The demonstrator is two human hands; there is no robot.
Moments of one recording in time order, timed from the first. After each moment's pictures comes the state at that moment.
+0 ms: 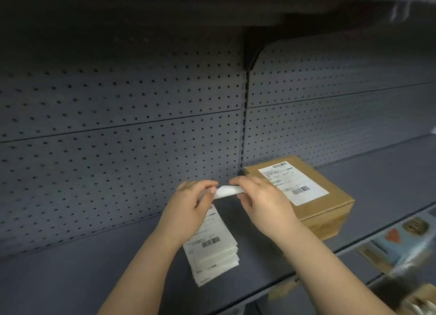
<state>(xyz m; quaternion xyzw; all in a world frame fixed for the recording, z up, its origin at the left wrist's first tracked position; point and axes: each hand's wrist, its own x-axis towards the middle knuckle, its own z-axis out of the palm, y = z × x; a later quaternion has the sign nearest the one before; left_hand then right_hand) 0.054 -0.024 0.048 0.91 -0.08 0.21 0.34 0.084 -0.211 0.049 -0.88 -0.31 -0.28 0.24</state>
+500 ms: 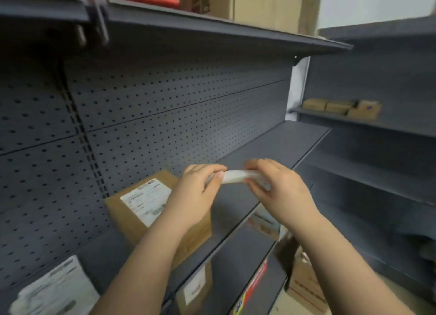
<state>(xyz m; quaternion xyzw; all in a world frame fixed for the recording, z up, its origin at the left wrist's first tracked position) 0.113 -0.310 0.087 0.85 -0.33 0.16 0.38 0.037 -0.490 0.090 -0.90 -0.08 -0.37 0.20</state>
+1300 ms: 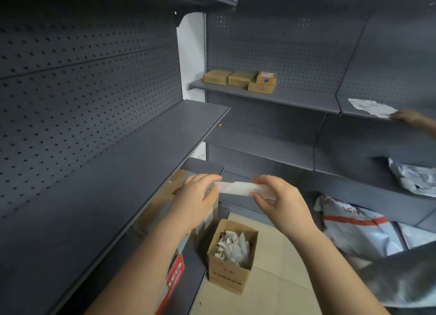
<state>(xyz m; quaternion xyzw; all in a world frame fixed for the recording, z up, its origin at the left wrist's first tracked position) 0.194 -0.739 -0.018 0.82 -0.45 -0.01 0.35 0.032 -0.885 0.001 -0.91 0.20 -0.29 0.24</state>
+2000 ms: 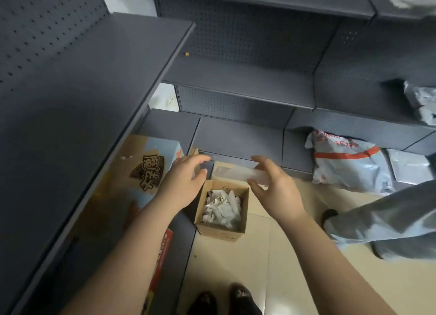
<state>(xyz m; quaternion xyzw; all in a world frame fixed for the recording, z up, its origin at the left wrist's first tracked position) 0.329 -0.903 -0.181 0.82 -0.44 -0.17 0.32 0.141 -1.026 -0.176 -0.87 0.36 -0.18 0.29</state>
